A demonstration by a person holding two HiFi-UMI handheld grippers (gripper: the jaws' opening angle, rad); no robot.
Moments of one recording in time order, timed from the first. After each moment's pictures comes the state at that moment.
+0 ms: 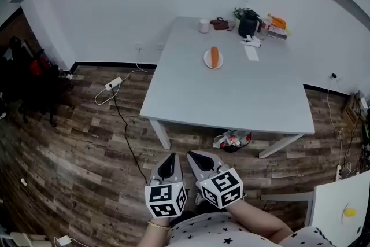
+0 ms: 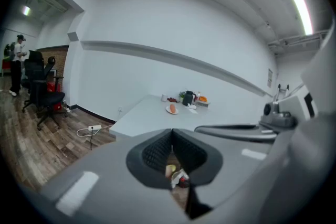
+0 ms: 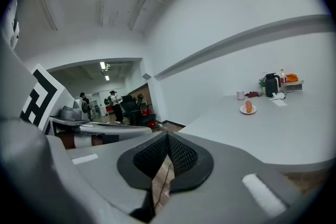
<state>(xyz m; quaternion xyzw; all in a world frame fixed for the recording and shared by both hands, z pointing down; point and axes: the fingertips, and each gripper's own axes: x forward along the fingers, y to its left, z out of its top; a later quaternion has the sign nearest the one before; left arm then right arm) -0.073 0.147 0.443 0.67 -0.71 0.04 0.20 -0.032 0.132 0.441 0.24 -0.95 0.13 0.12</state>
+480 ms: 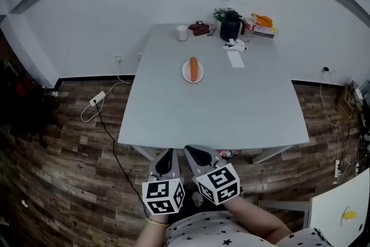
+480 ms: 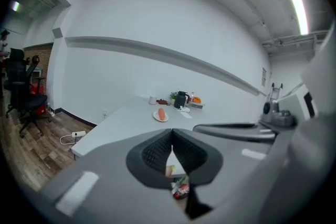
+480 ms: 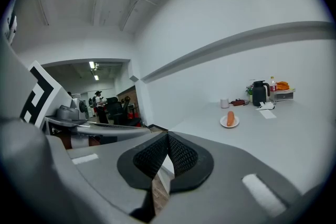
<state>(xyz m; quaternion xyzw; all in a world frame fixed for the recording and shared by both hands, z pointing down) -0.043 -0.004 0.431 0.71 -0.68 0.05 0.18 -0.002 -0.017 0.429 0.30 -0.94 0.11 0.12</state>
